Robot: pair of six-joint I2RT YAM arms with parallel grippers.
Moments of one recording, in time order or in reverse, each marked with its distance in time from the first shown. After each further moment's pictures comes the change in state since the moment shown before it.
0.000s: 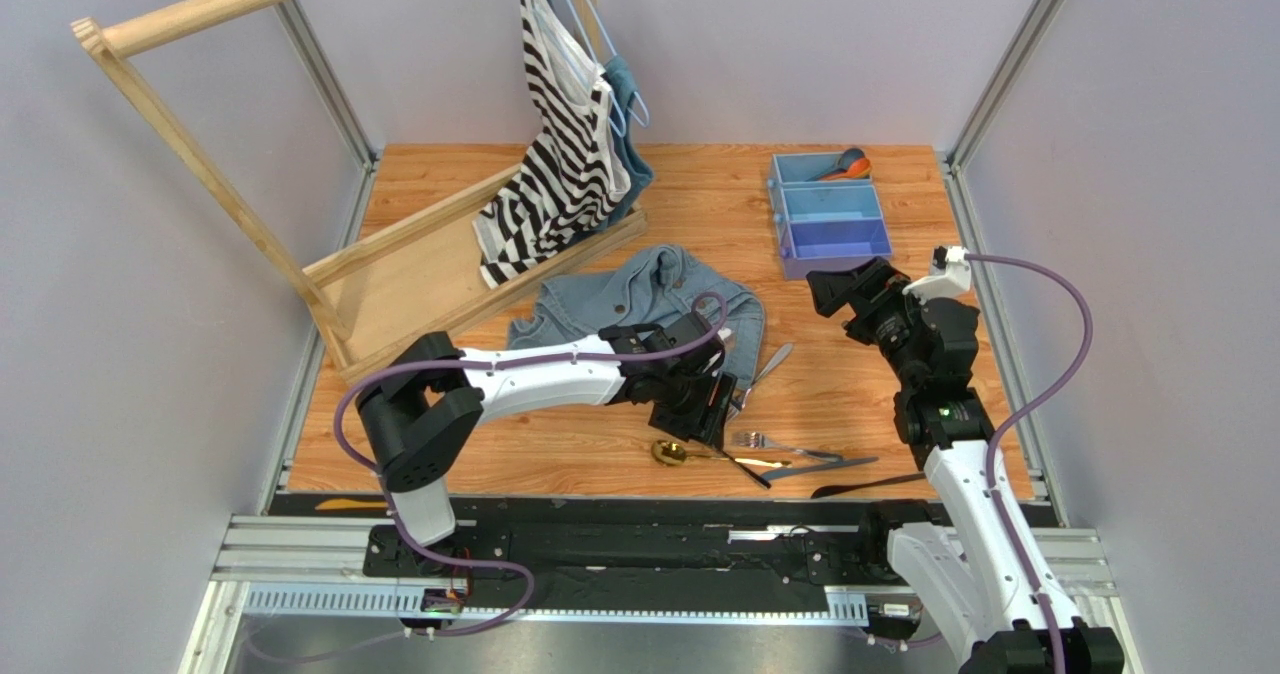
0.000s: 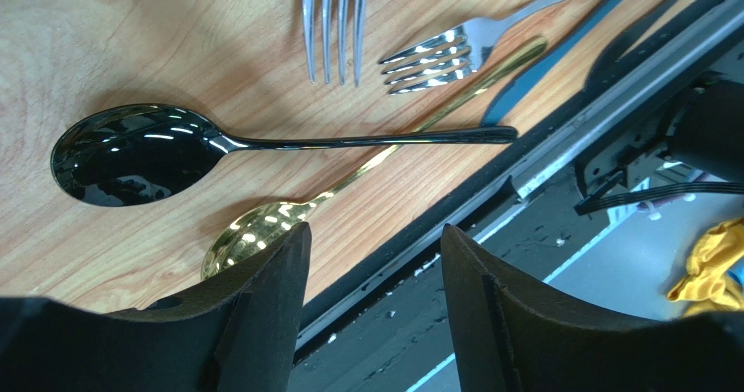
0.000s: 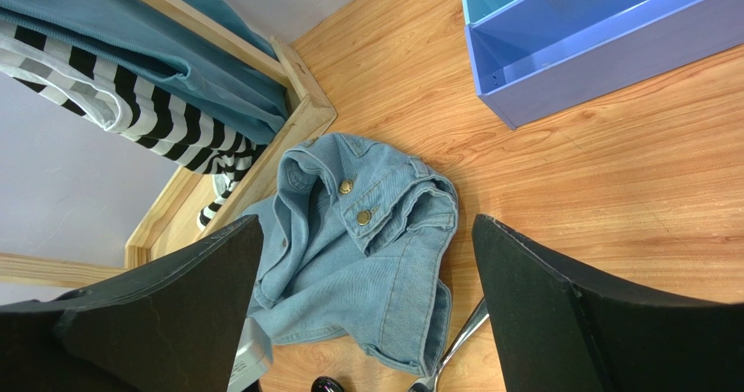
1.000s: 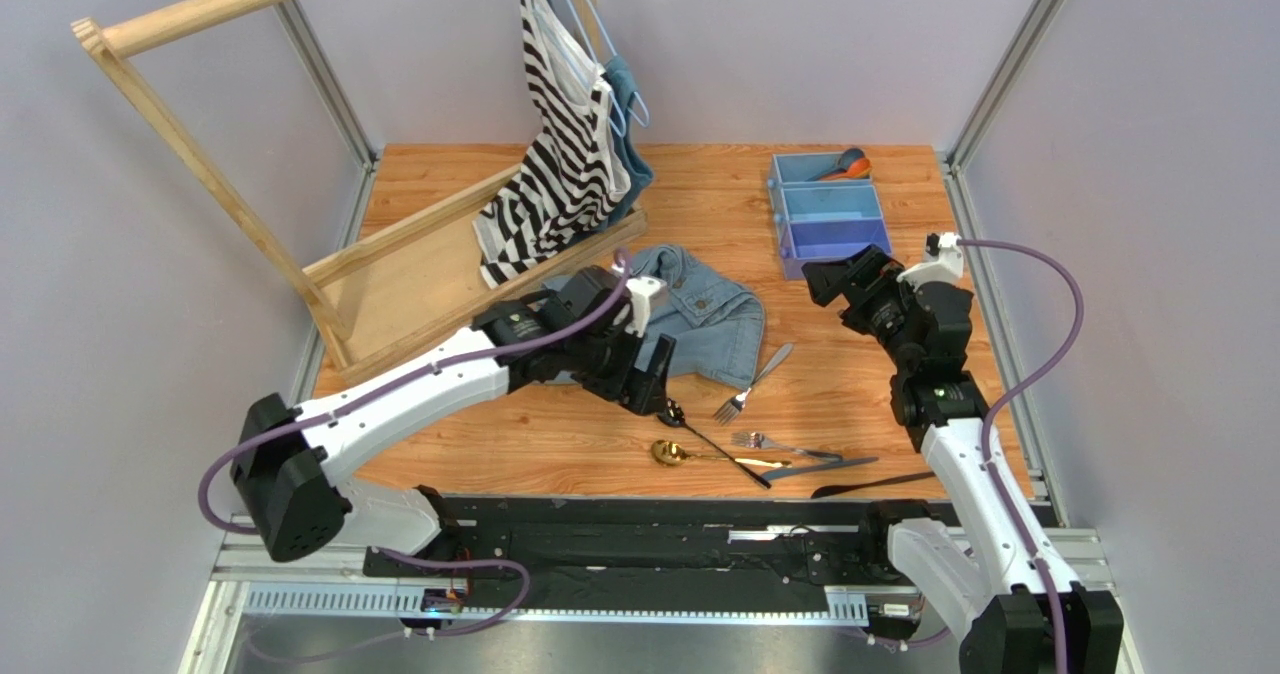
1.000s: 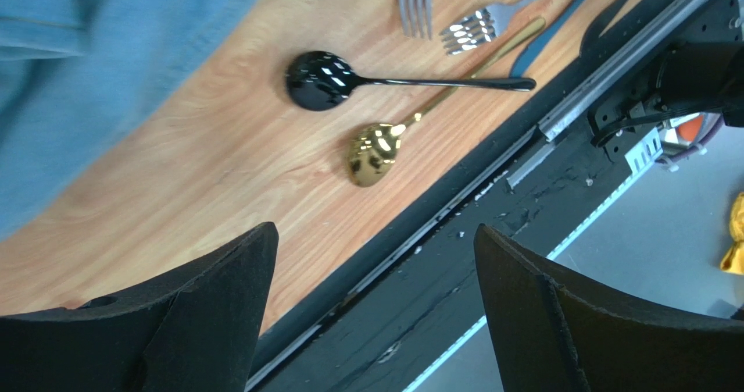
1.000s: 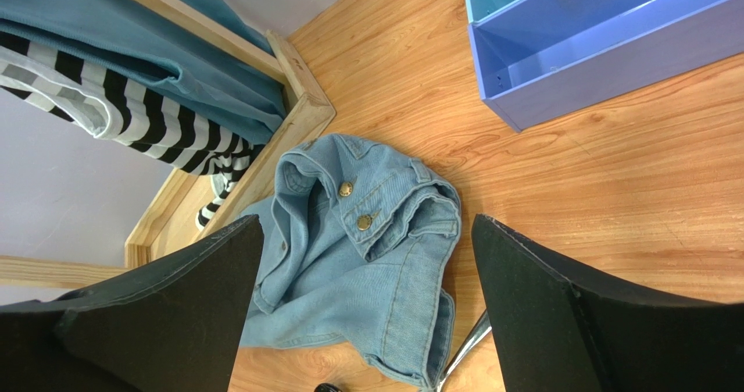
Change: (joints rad) left arm 0.186 -0.427 -0.074 -0.219 -0.026 0.257; right arm 0.000 0.106 0.040 0.037 -0.019 0.004
